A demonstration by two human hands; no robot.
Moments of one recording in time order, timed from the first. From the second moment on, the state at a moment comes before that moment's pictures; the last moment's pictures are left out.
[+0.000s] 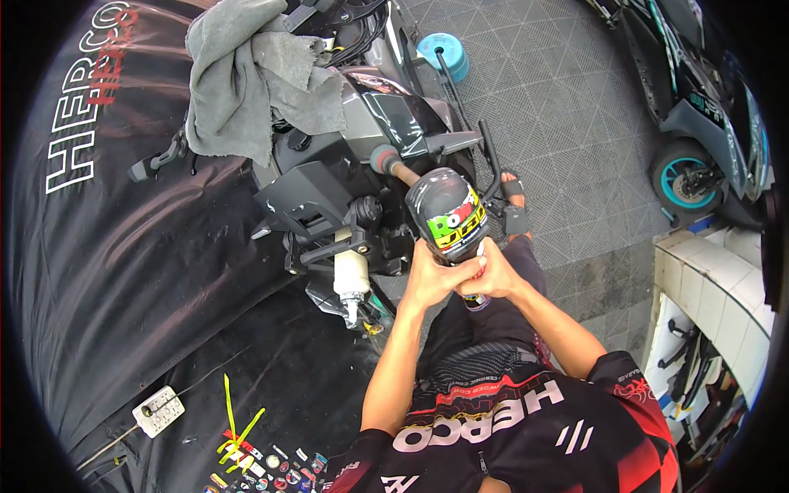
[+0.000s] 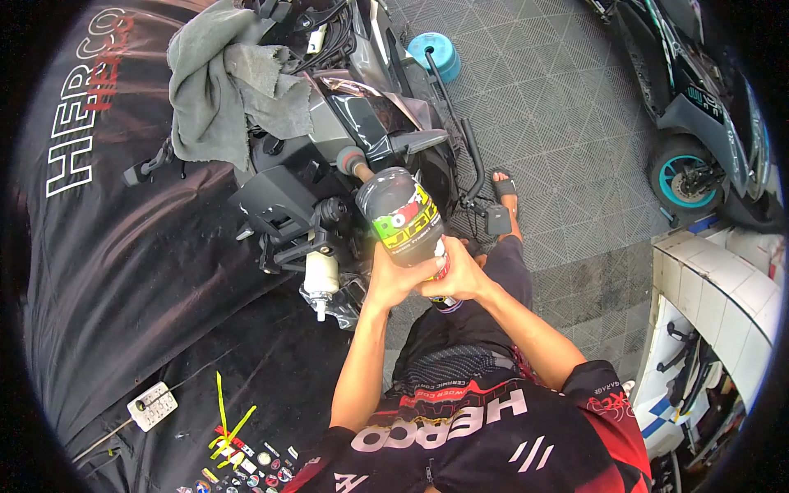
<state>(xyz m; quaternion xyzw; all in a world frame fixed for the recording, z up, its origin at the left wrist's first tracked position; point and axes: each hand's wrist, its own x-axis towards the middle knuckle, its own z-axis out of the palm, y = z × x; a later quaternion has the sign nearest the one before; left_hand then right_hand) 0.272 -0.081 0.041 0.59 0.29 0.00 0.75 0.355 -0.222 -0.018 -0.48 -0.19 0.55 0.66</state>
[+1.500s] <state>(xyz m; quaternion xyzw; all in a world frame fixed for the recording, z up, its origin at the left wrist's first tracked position) 0.200 -0.081 0.008 0.50 0.24 0.03 0.83 0.296 -0.225 0.008 -0.61 -0.20 0.52 0.56</state>
